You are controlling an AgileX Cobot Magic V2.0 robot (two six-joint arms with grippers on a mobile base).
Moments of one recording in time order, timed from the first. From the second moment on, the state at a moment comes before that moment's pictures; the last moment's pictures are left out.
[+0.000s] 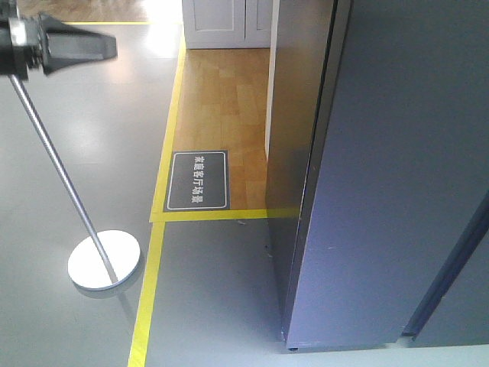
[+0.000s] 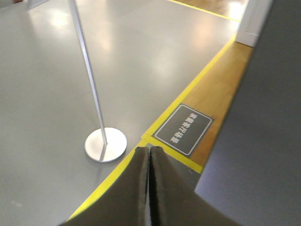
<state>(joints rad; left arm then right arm) 0.10 1.57 -1.44 1.76 -1.22 -2.15 -0.01 1.38 -1.82 0.65 1.11 -0.66</state>
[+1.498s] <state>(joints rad) 0.06 0.38 -0.25 1.75 -0.89 -2.15 0.00 0.38 -0.43 0.74 0.71 -0.86</state>
